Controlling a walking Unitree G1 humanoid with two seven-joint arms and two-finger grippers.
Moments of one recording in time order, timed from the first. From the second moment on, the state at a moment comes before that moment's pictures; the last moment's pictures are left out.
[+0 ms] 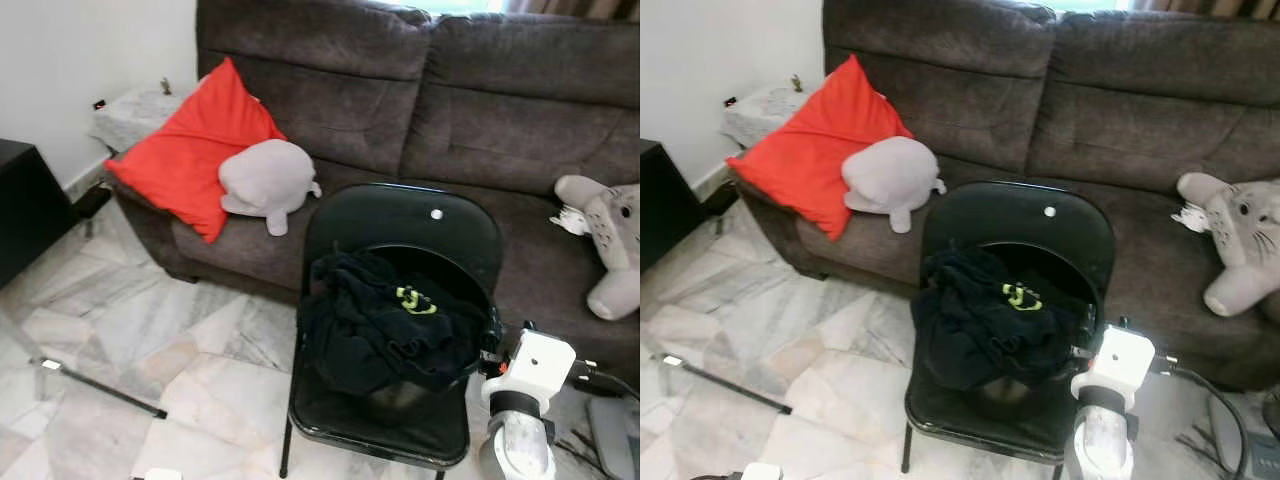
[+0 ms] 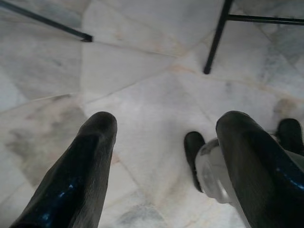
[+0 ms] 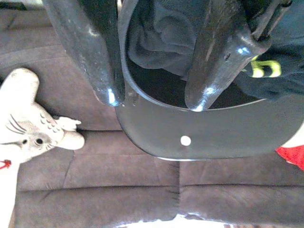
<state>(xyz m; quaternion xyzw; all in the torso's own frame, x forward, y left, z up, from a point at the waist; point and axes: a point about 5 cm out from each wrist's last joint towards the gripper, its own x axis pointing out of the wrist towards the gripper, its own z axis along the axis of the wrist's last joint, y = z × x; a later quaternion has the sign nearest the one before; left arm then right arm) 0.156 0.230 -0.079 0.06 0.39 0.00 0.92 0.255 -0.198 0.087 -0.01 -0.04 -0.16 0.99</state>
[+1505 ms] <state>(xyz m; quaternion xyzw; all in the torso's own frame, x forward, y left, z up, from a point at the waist) 0.156 0.232 -0.079 0.07 0.39 0.00 0.92 0.246 -0.187 0.063 -0.01 0.09 -0.10 0.99</state>
